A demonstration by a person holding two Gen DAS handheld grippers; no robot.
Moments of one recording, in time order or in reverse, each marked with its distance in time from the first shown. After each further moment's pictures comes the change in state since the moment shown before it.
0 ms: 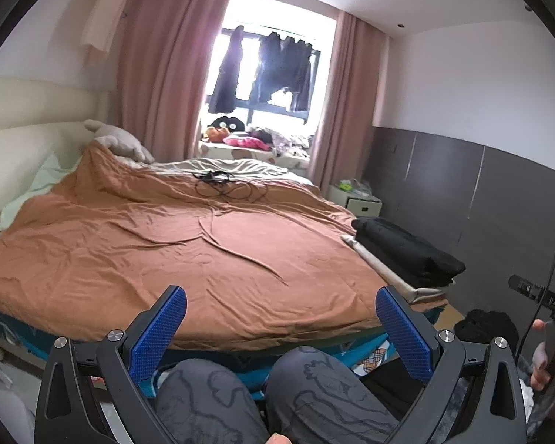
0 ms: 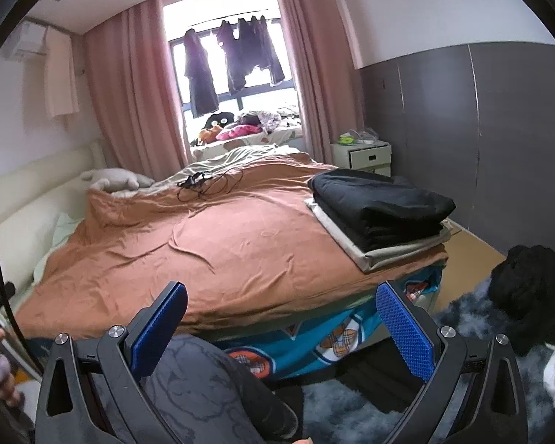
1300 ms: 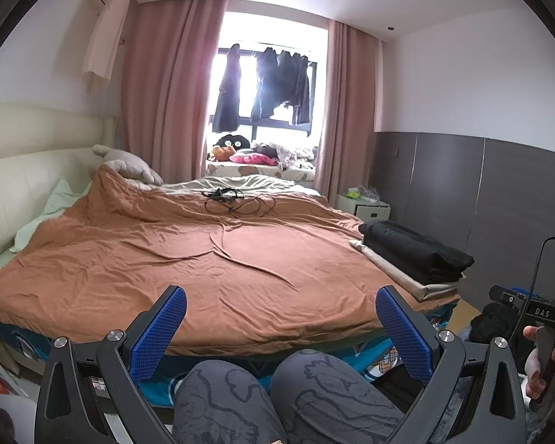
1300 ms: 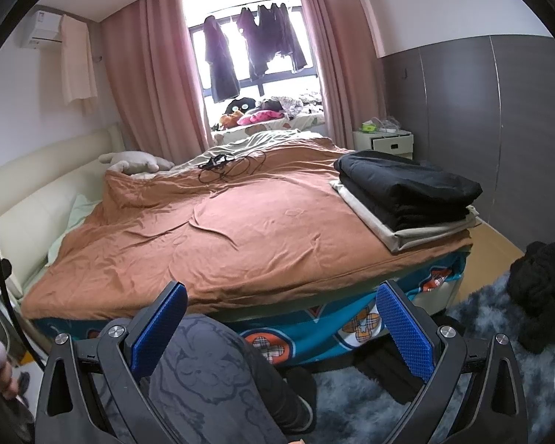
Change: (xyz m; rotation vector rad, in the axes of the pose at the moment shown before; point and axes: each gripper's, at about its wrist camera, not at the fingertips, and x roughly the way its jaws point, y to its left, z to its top) left arm -0.026 -0.019 -0.015 0.081 -0.057 0.047; right arm 0.011 0.018 -0.026 -0.015 0.049 0.077
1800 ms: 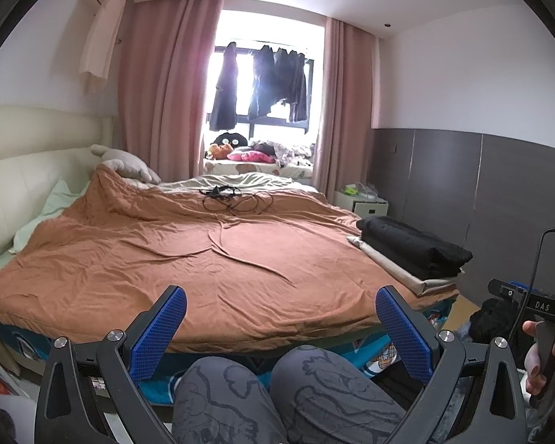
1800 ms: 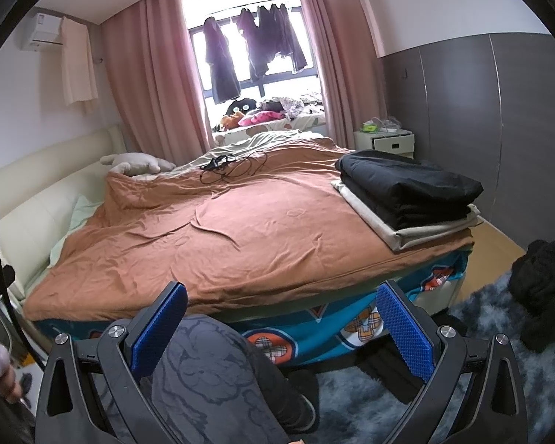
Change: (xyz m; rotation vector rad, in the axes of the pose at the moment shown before) left arm -0.002 0.000 -0.002 0.010 0.010 -0.005; right arm -0.001 0.004 -0.001 0.003 0.000 0.003
